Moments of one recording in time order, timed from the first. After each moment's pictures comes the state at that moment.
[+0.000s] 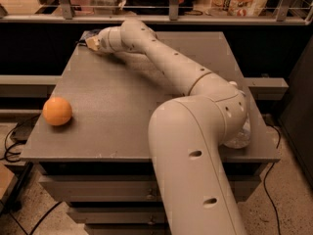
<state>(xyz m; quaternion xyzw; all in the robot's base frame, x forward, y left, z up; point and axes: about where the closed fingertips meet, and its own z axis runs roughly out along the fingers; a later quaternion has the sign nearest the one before) 0.891 0.247 0.844 -0.35 0.73 0.28 0.51</state>
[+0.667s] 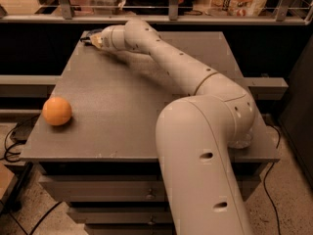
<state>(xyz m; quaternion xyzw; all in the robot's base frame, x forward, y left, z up) 0.890 0.237 0.858 -0.34 0.72 0.28 0.53</state>
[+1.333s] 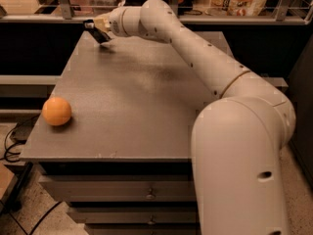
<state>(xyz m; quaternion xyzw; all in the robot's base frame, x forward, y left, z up) 0.844 0.200 0.942 -0.37 0.67 0.29 0.57</state>
